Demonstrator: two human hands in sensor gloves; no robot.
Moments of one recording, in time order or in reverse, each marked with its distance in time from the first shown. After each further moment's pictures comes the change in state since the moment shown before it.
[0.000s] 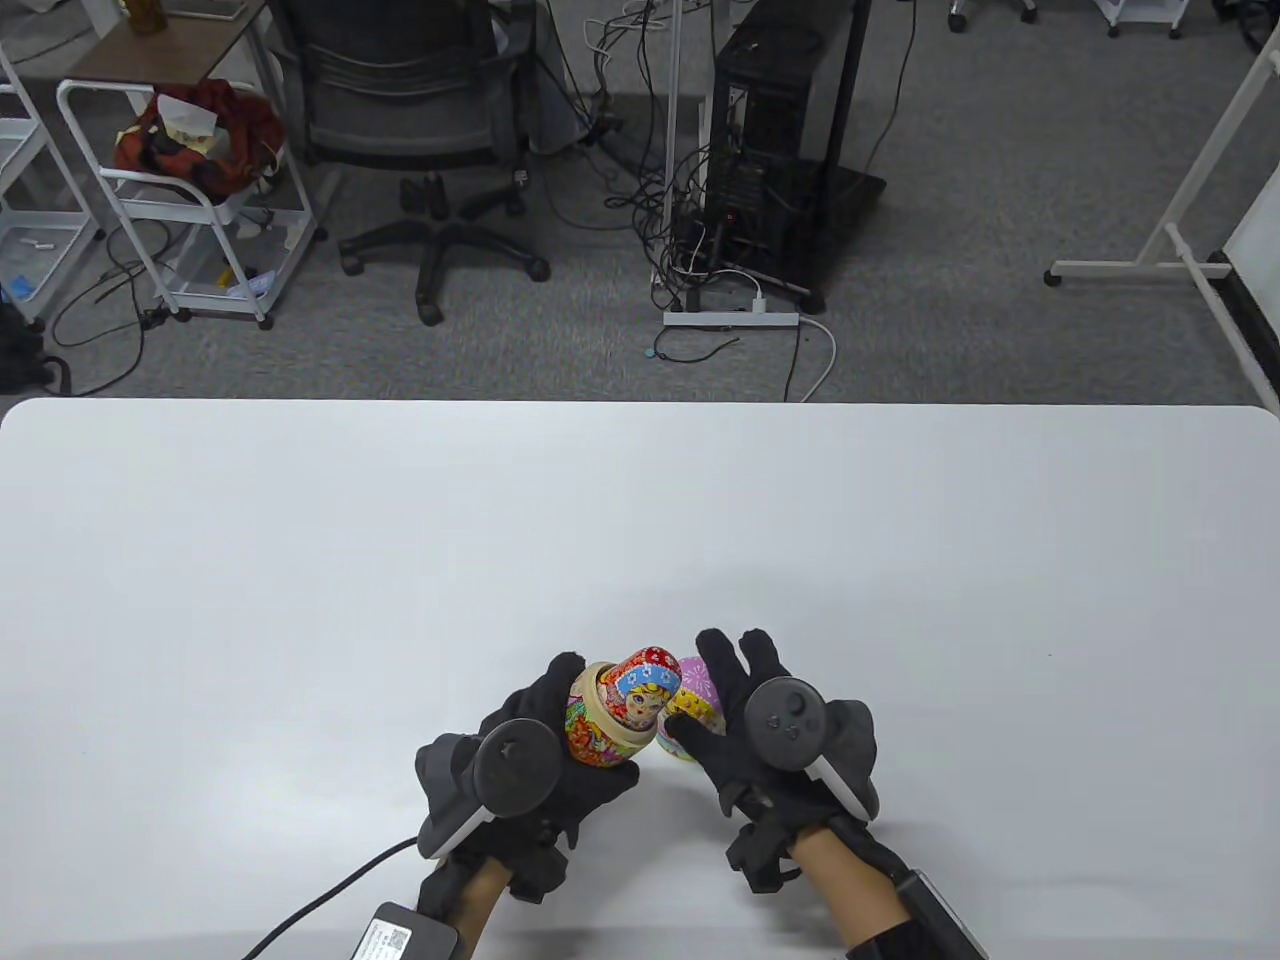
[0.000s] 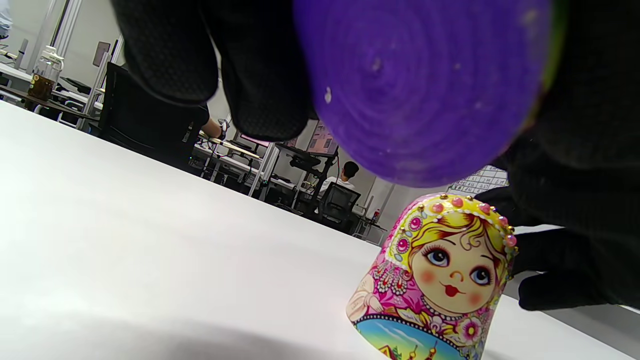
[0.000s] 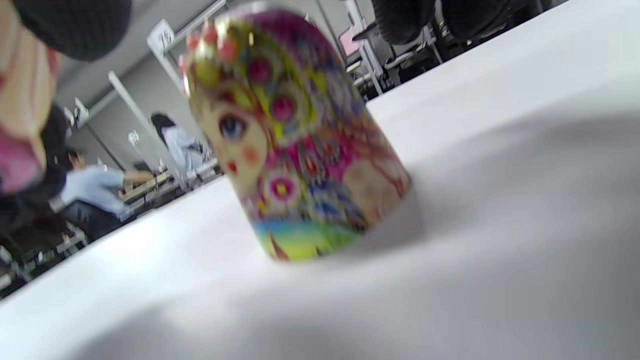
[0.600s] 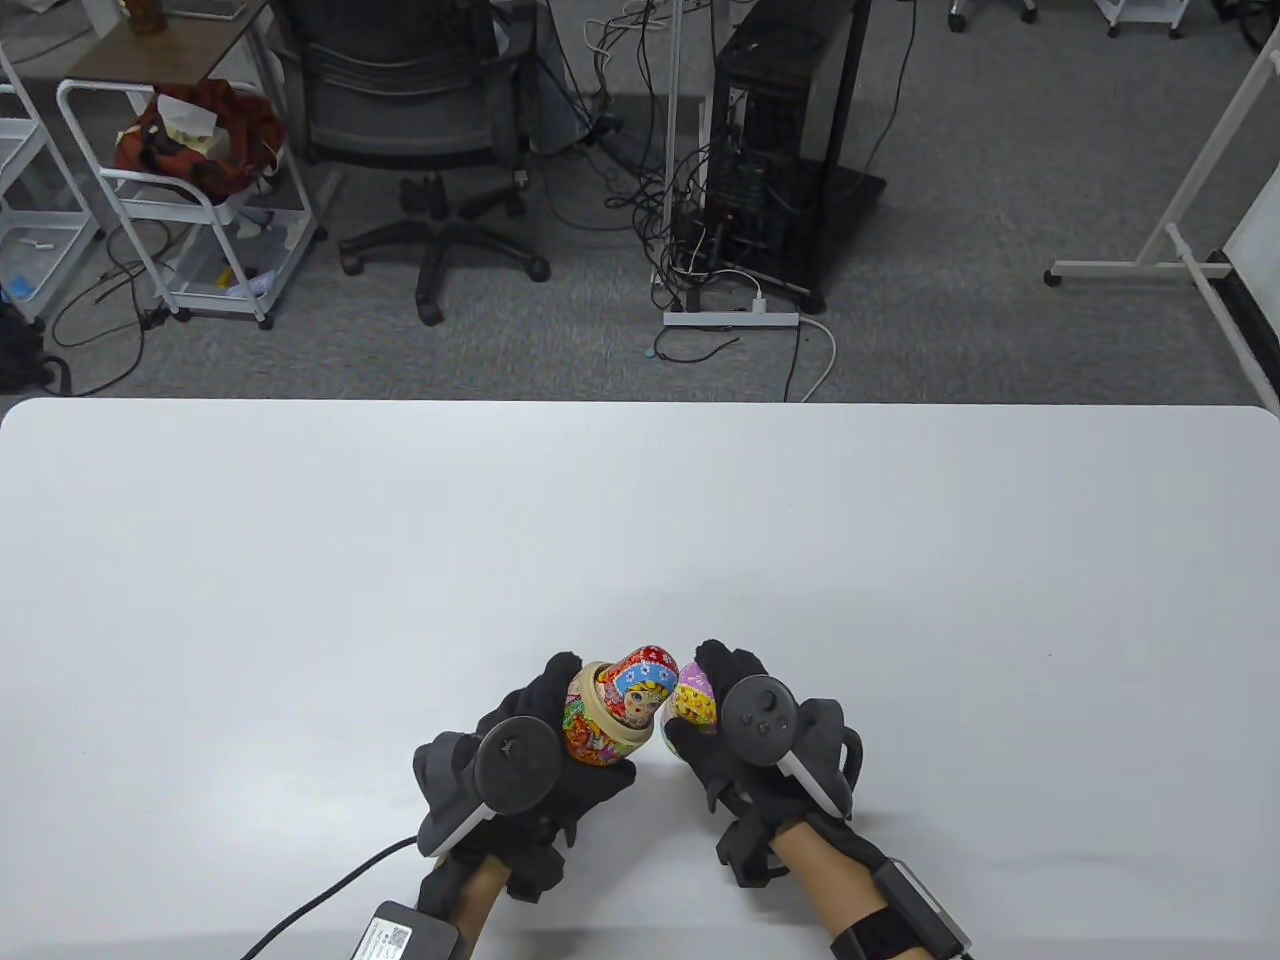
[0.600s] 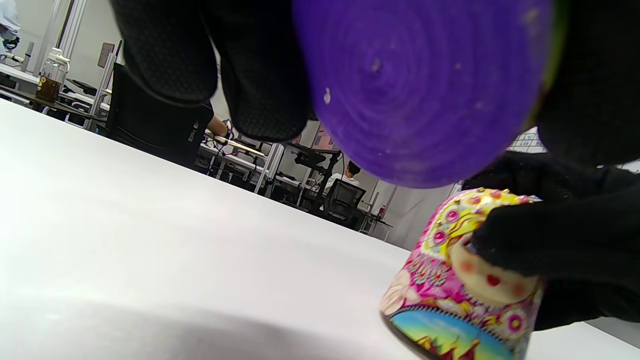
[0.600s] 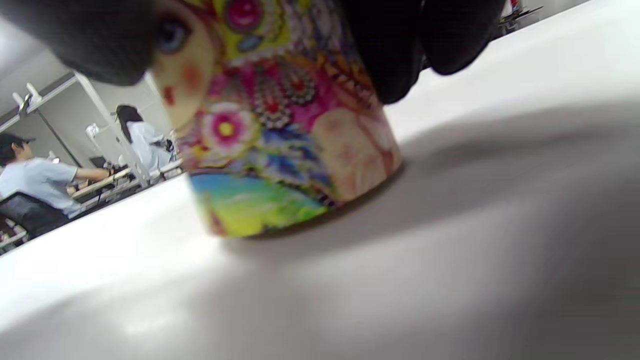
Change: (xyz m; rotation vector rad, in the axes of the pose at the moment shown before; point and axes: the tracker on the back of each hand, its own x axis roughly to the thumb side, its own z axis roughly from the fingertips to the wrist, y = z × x) left_hand -0.001 0.000 0.000 -0.010 0.012 -0.015; right_hand -0.006 0.004 -0.008 -0.084 0.082 0.033
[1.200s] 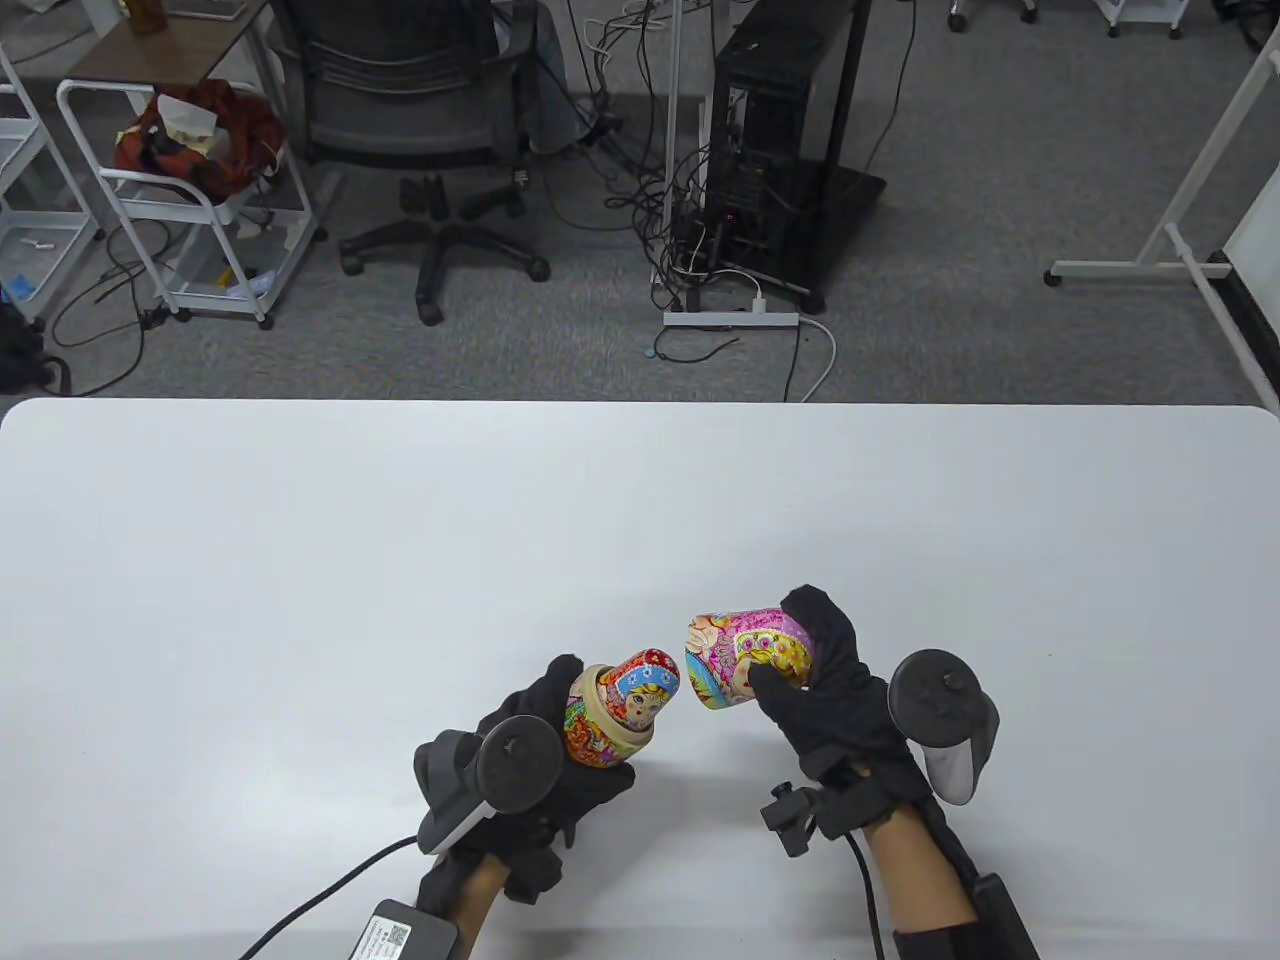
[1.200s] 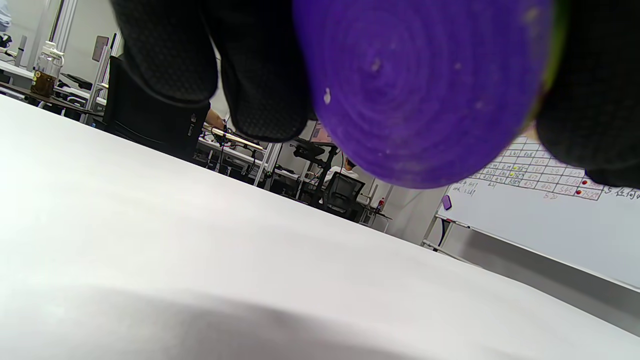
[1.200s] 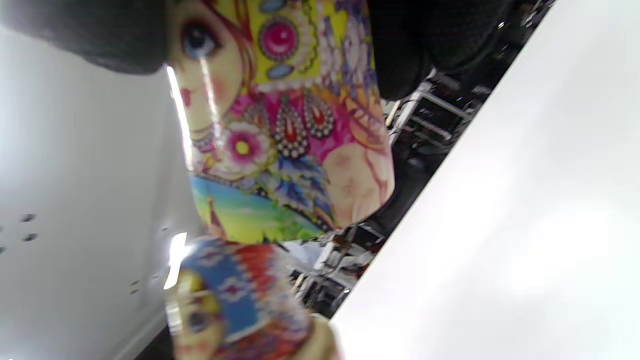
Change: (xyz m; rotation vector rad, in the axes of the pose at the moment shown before) left_hand -0.001 -0.003 -0.002 -0.026 -0.009 -0.011; right_hand -0.023 -0.086 0.008 -0.063 -0.245 -0.720
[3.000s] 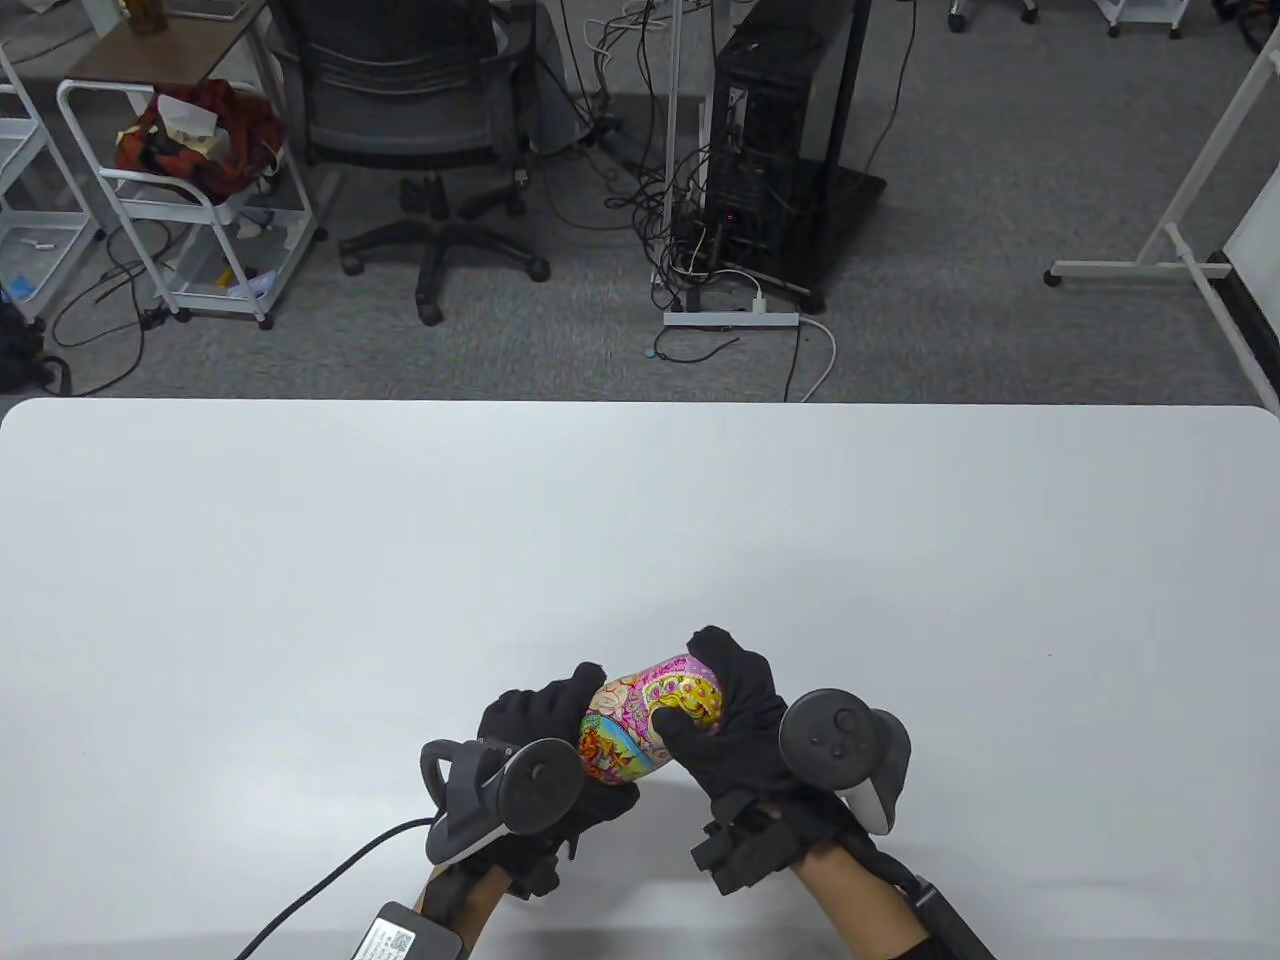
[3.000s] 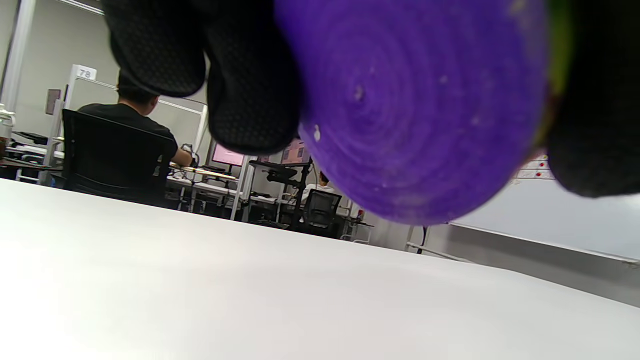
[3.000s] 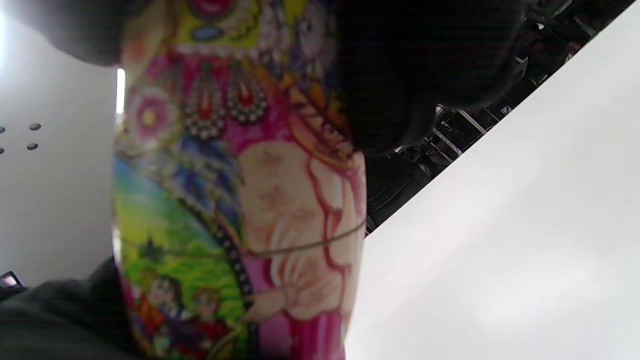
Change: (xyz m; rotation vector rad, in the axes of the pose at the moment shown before) left_hand 0.018 0.003 0.005 0.070 -0.097 -0.144; right_hand 0.030 0.062 0.013 0.016 -0.044 0.270
